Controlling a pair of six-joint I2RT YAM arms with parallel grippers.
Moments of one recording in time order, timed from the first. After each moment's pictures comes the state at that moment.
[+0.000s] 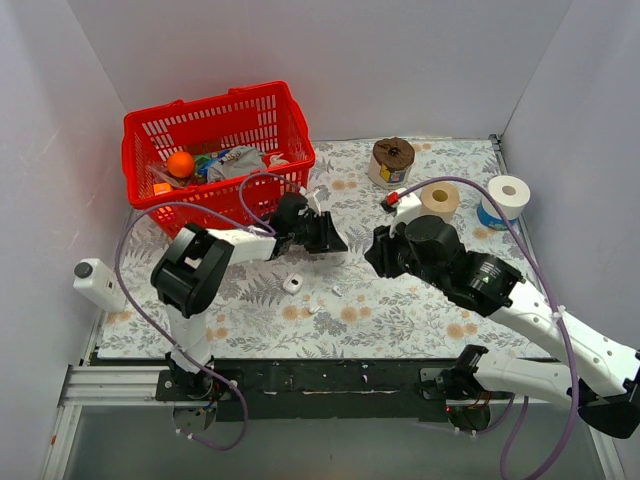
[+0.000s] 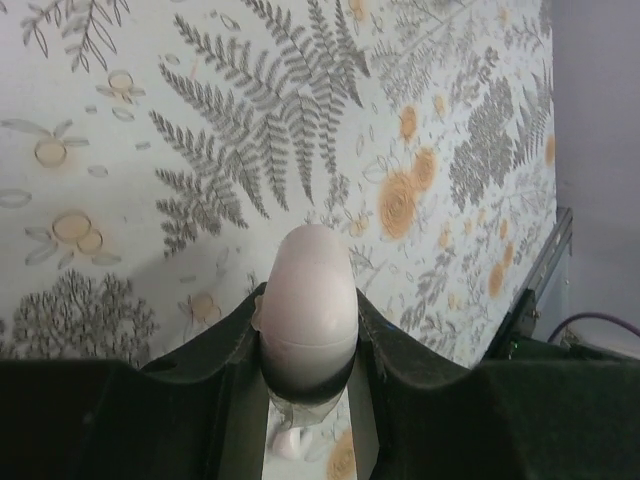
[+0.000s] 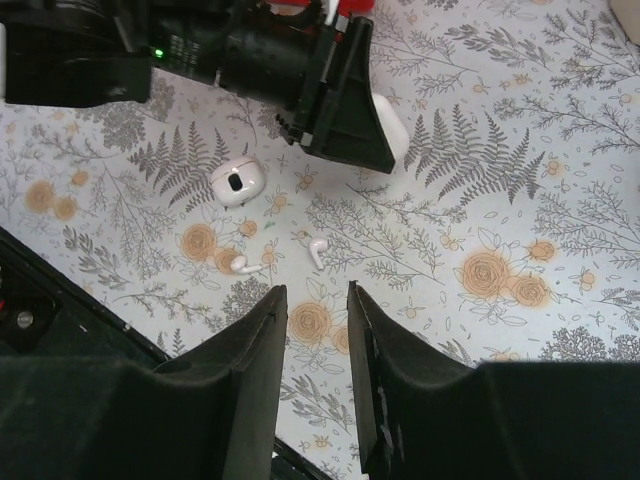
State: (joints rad) left arm -0.57 1.85 1.00 0.25 0.50 -0.67; right arm 0.94 0.97 1.06 -0.62 0.20 0.32
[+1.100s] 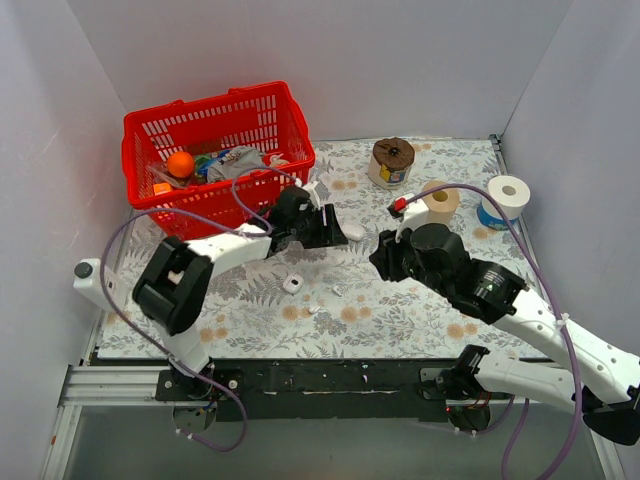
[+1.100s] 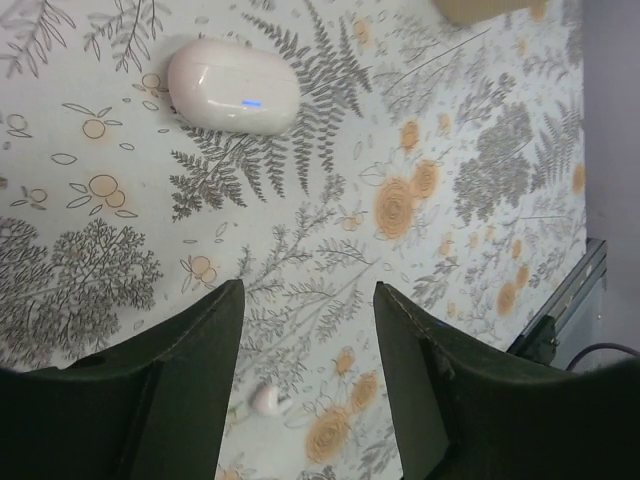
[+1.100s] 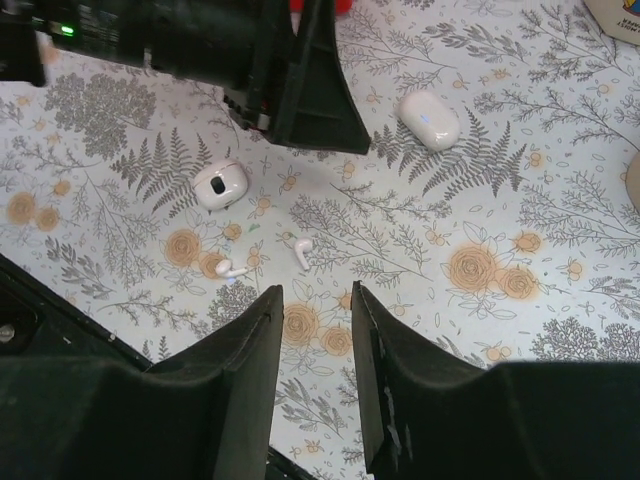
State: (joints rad) left arm -0.62 1.81 1.09 0.05 0.33 -0.65; right arm 0.94 0.90 0.98 -0.58 0.25 0.33
